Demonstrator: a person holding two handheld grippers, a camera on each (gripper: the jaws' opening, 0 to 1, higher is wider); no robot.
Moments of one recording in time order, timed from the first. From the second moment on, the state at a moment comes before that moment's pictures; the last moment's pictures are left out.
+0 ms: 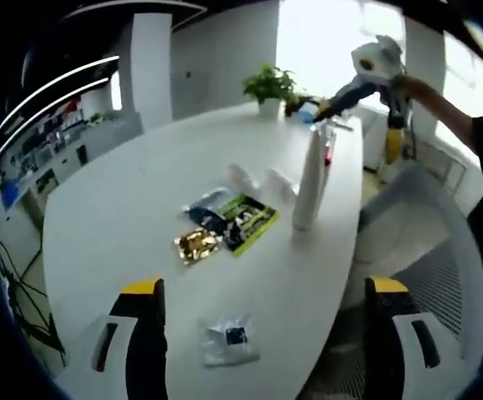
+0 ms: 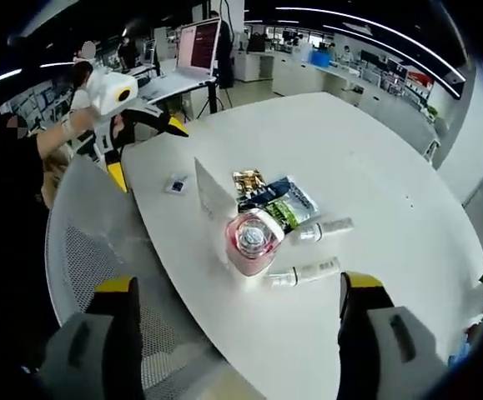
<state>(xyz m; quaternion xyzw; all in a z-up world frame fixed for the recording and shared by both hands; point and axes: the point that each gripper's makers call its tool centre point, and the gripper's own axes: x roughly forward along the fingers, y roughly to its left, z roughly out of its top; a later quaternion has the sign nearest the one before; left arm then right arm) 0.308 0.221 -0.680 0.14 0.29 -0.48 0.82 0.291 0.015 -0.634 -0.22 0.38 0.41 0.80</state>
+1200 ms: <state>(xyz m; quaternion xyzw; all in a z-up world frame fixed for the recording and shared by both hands) 0.368 0.183 -0.701 0.15 0.35 -0.45 0.81 0.397 -0.024 -0.643 -0.23 0.39 0.43 0.78</state>
